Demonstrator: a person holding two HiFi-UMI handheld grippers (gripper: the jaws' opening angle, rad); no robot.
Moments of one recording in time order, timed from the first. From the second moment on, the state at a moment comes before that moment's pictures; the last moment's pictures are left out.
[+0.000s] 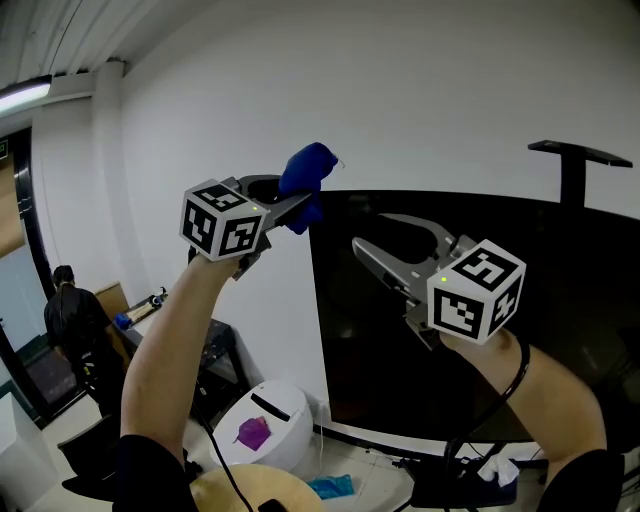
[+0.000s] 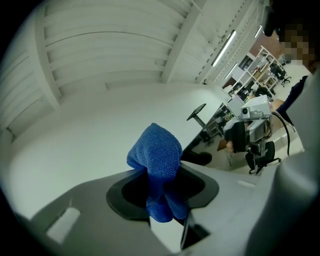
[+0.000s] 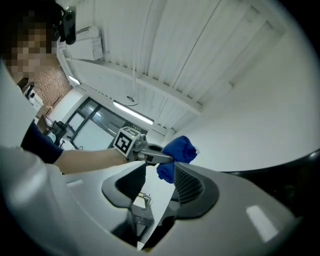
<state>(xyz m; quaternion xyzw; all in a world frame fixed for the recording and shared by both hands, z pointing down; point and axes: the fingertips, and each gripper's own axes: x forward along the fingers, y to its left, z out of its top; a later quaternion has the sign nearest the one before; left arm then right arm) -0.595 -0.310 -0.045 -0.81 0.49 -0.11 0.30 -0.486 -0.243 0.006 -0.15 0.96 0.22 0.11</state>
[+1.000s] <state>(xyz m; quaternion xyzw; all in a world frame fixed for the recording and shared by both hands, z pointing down) -0.552 -0.252 -0.051 -0.77 0.49 -0.10 0.41 -0.545 -0.277 -0.081 -0.19 0.96 0.16 0.10</state>
